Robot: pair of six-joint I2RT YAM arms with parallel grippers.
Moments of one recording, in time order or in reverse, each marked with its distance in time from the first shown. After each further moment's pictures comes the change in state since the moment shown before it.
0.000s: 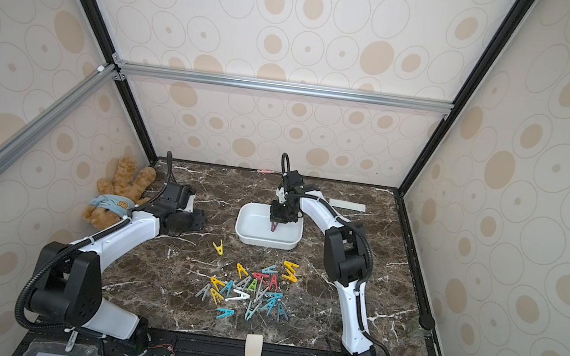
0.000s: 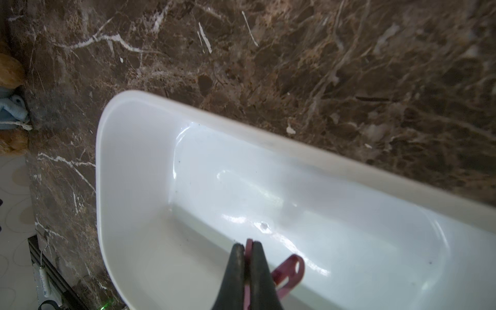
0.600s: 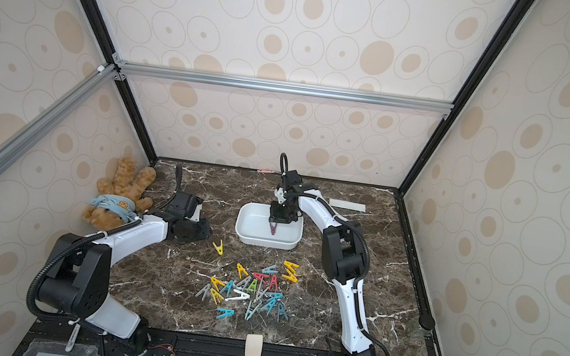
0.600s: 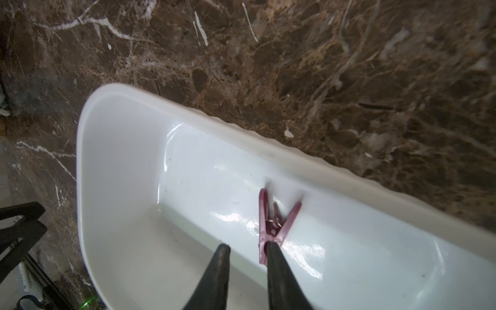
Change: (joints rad) left arm -0.044 0.060 -0.077 0.059 0.066 -0.123; right arm 0.000 -0.010 0.019 -0.049 0.009 -0.064
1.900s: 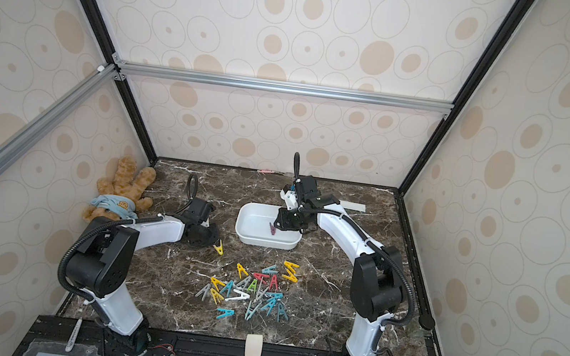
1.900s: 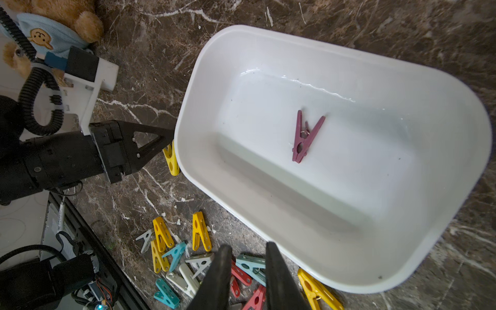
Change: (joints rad) left arm -0.065 0.174 0.016 0.110 -0.032 -0.159; right arm 0.010 -0.451 -0.469 0.144 -0.037 -0.041
